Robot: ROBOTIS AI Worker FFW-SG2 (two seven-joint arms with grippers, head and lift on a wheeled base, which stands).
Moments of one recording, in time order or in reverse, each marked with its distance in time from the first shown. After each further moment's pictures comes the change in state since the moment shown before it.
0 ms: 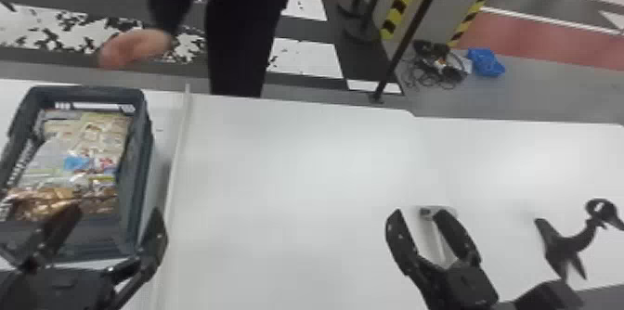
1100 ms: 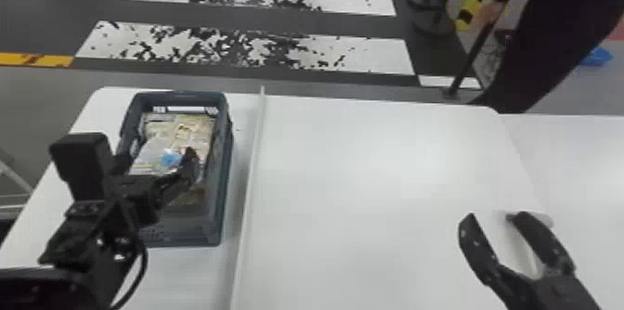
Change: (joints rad) left arm -0.362 -0.020 0.185 0.013 0.098 0.530 0.057; right arm -0.004 -0.060 0.020 -0.002 -0.005 0.018 0.013
